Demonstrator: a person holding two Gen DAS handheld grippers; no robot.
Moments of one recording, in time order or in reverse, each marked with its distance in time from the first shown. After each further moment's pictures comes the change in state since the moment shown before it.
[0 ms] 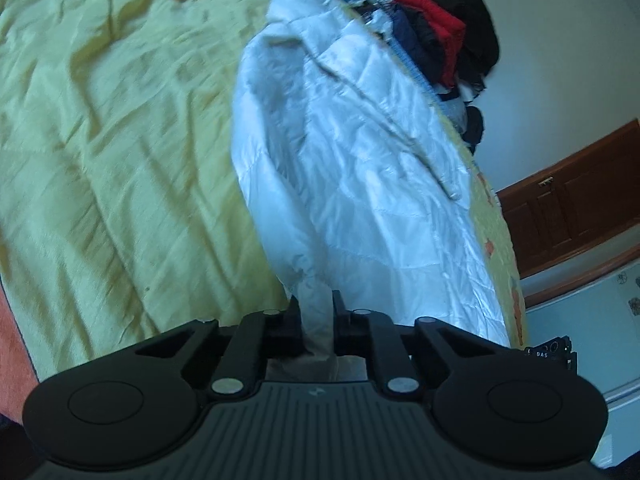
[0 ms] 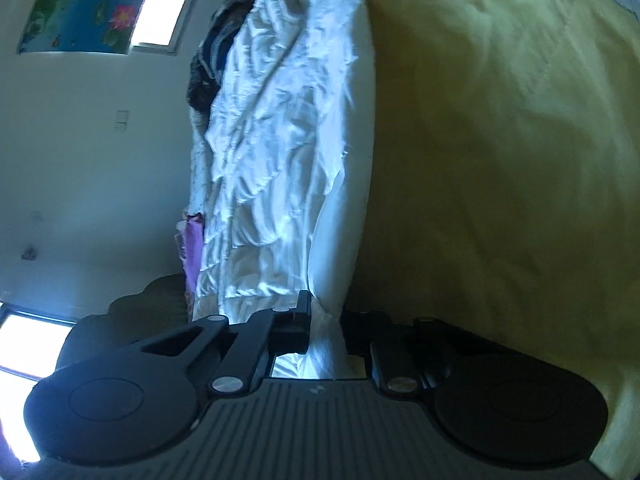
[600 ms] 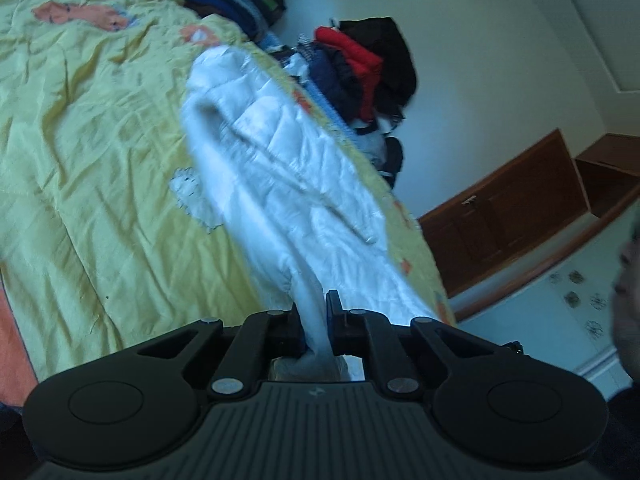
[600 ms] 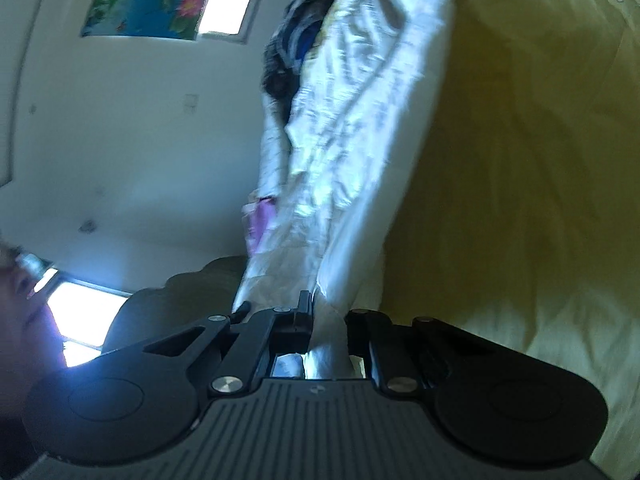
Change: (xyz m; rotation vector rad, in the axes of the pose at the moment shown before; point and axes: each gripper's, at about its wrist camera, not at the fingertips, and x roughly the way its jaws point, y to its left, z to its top) left arm -0.061 -0.017 -0.010 0.075 -0.131 -0.229; right arm -0.040 0.033 -0.020 -0.074 0.032 0.195
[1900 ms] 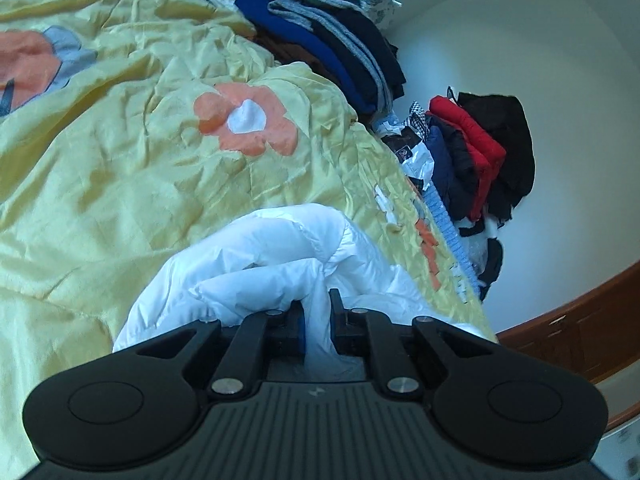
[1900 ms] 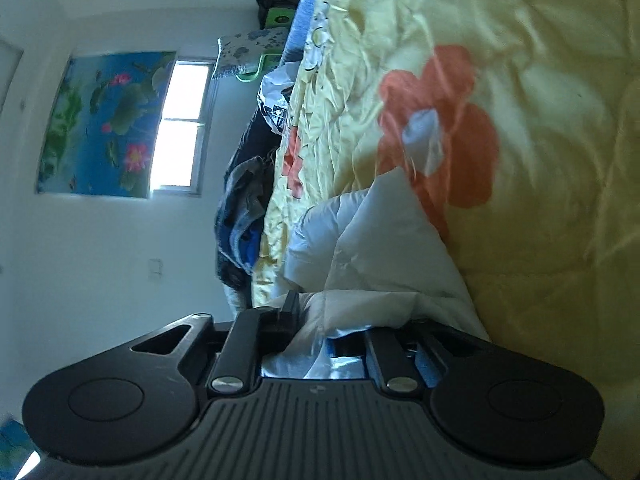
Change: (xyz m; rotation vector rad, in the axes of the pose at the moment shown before) left arm 0.269 0.105 0.258 -0.245 -0.164 0.247; right arm 0.128 -0.103 0.342 0.223 -0.371 -0.023
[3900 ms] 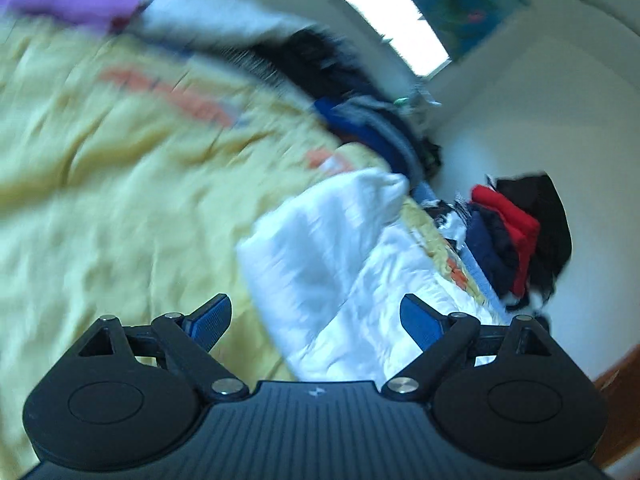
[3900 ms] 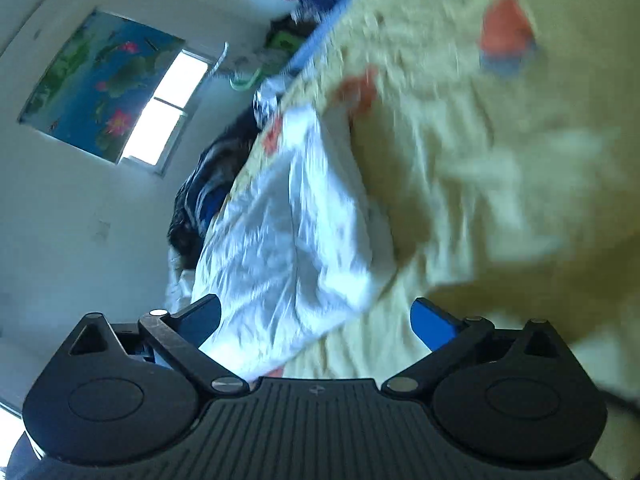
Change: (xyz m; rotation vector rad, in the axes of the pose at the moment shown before) left arm -0.142 0.003 -0.173 -0.054 -0.356 0.189; right arm -0.152 0.016 -0.156 -0.272 -0.099 -0.216
